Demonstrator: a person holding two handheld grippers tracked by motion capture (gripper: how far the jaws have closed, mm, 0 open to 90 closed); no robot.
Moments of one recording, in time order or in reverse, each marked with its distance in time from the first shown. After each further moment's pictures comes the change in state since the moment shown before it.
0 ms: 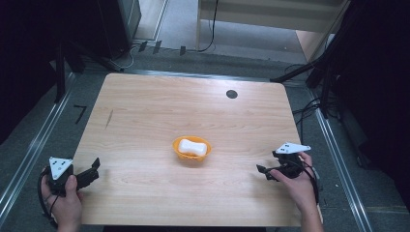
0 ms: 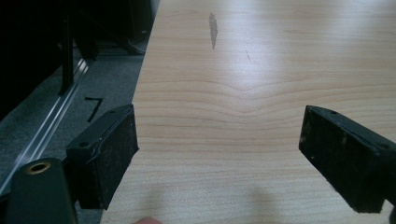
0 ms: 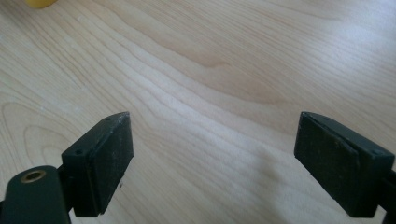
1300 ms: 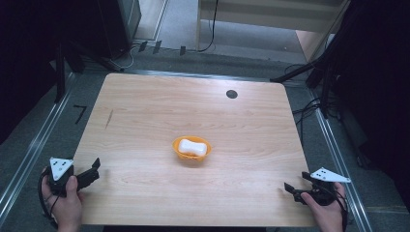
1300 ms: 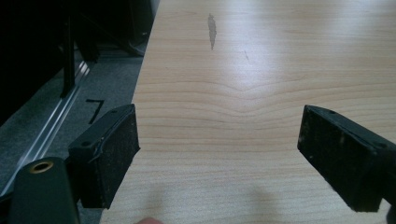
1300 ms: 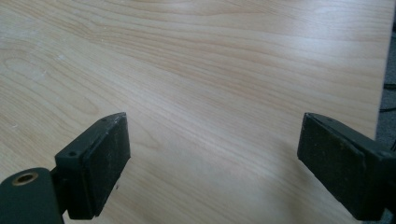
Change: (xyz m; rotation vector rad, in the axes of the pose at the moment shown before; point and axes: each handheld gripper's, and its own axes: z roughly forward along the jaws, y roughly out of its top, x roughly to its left) left arm -0.002 -0.001 -0.001 -0.006 0.005 0.009; right arm -0.024 -0.095 -0.057 -0.095 -0.098 0.167
